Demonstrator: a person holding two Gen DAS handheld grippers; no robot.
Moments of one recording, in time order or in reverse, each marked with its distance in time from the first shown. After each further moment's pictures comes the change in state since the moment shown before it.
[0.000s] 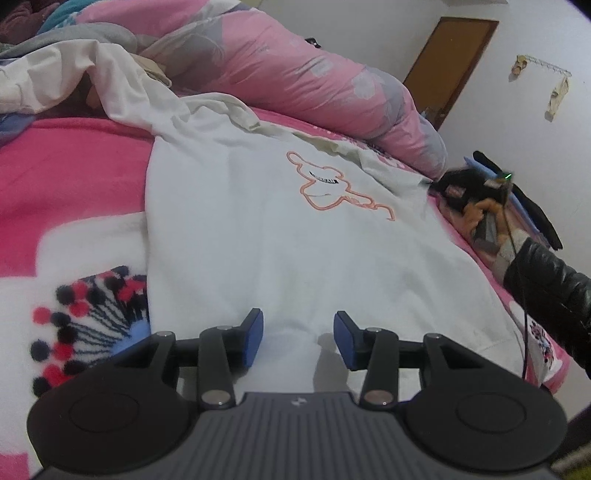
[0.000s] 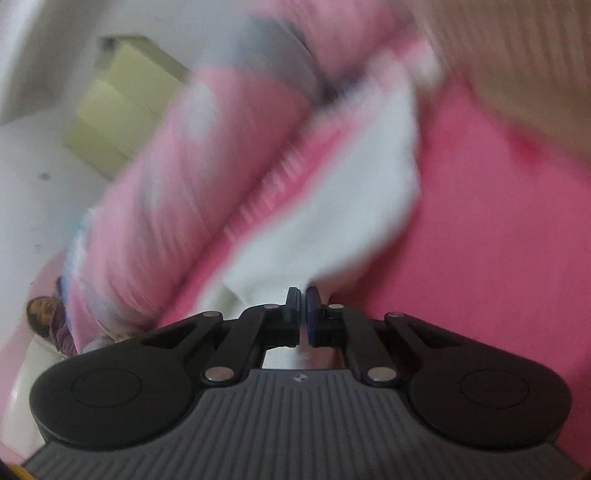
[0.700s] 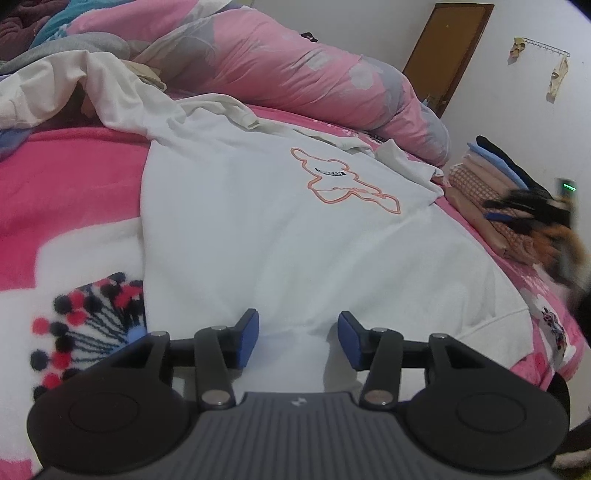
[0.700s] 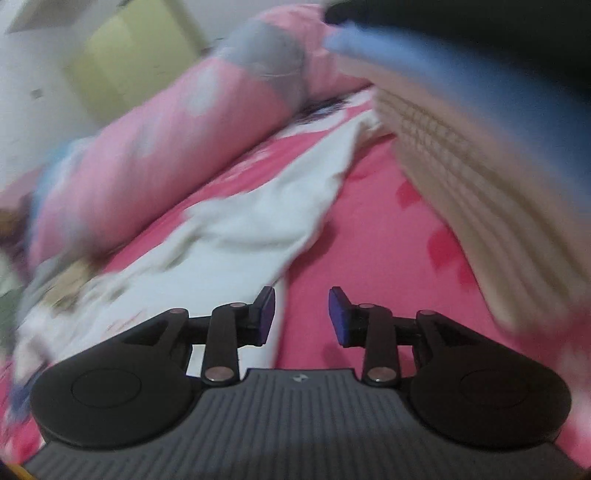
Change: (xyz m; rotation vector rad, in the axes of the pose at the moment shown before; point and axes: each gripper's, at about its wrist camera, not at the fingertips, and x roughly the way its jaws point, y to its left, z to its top) left arm 0.007 -0.007 -0.001 0.030 0.009 0.050; right arm -0.143 0.009 -0.008 -0.231 0.151 -0.152
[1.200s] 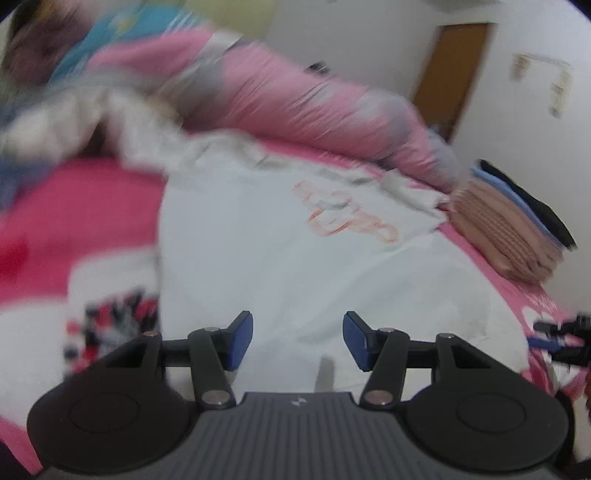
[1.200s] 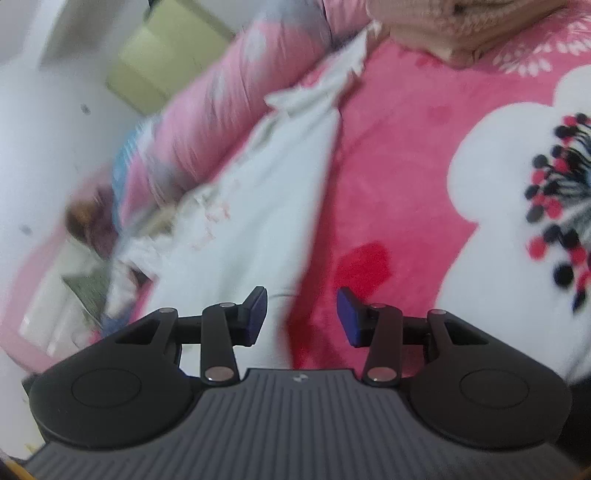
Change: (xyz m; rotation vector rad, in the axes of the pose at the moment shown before) left arm -0.037 -0.038 -0.002 0.115 -0.132 0.043; right arm -0.126 0.014 -0.188 0.202 0.031 0.219
